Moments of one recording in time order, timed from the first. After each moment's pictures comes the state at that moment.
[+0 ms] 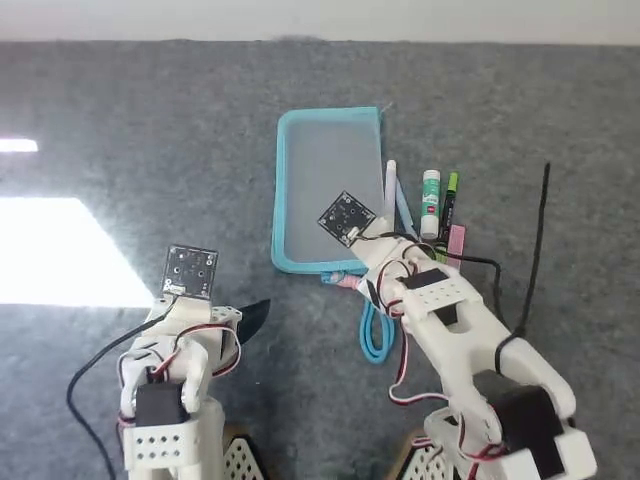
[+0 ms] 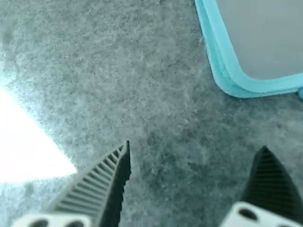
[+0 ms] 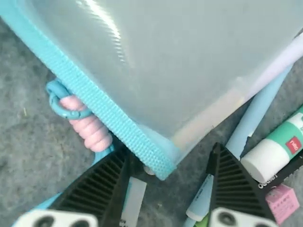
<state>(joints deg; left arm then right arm) -10.9 -103.1 96.7 66.7 -7.0 -23.3 -12.8 59.8 21.2 29.5</state>
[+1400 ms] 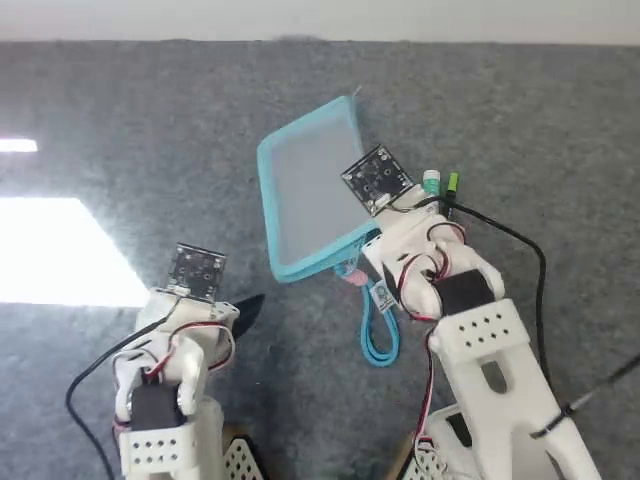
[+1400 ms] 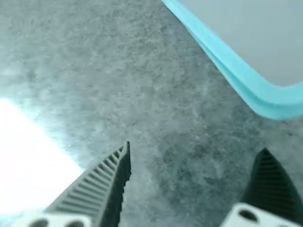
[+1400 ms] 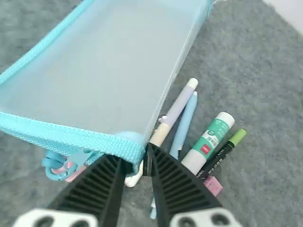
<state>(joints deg) -12.7 -103.1 93.1 64.2 -14.9 -23.3 -42.5 50.5 44.8 20.7</state>
